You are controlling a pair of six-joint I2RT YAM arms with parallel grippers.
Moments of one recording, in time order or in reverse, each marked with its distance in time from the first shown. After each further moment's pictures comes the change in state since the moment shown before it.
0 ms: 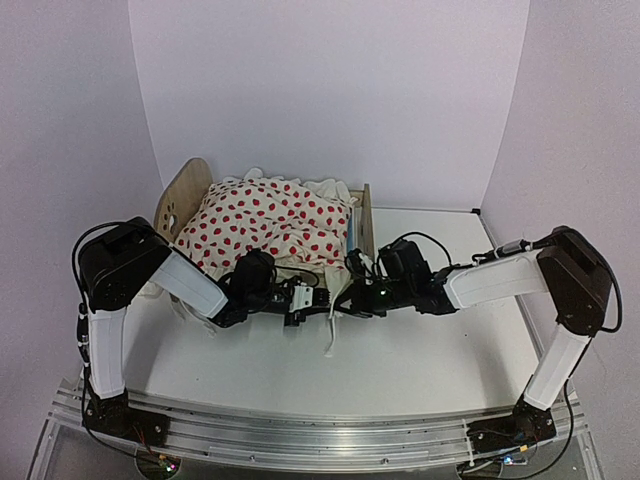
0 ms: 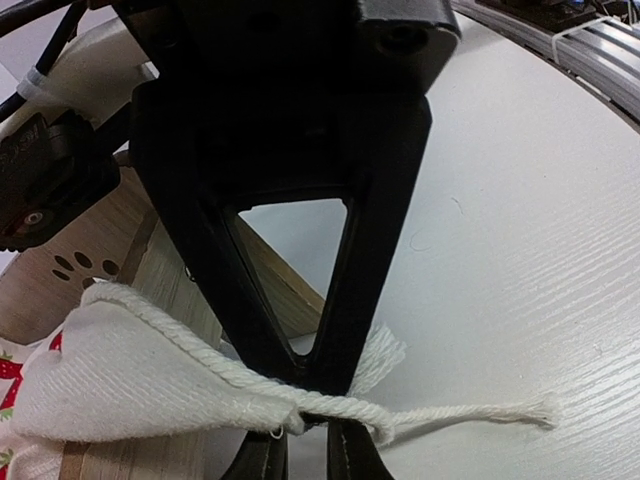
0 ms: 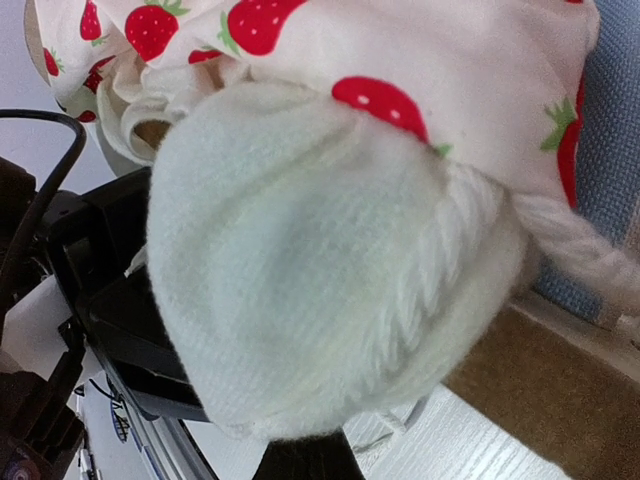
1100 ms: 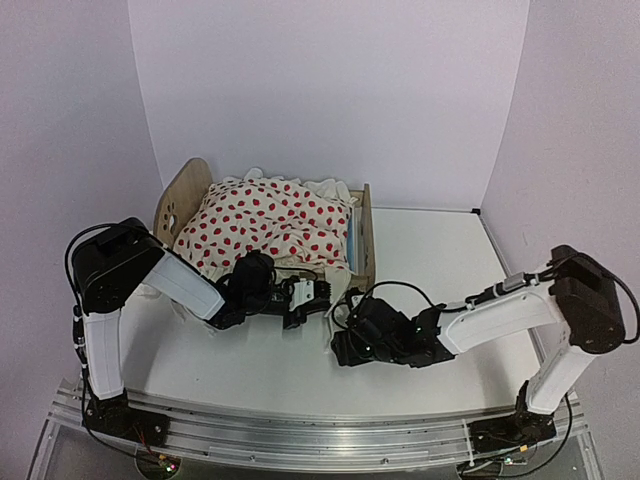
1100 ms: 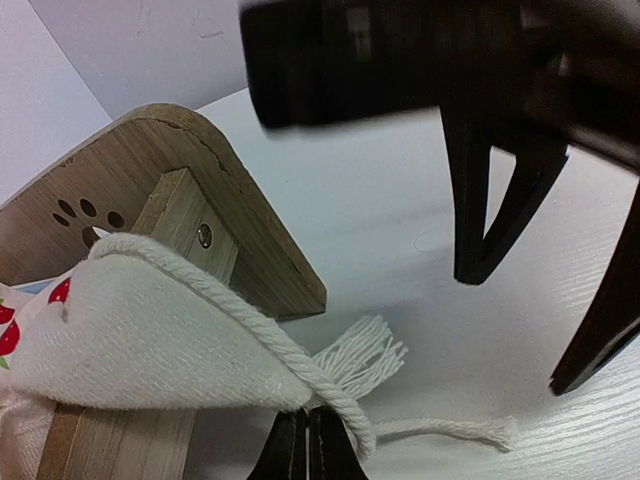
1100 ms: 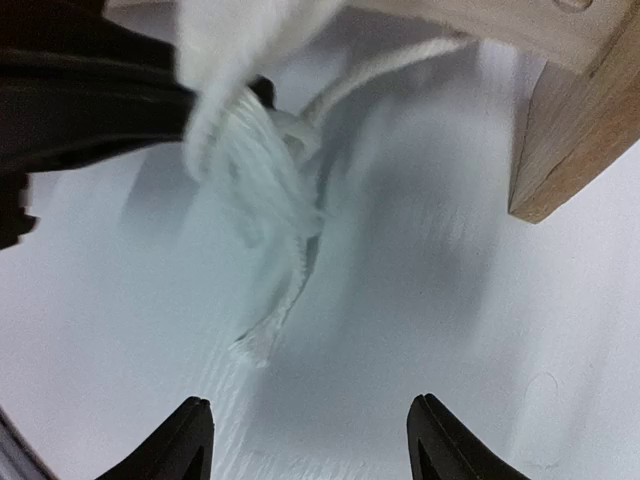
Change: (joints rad) left arm -0.015 -0.042 -0.030 -0.038 -0.091 -0.163; right arm 0.352 -0.067 -0.086 -0.222 0.711 0.028
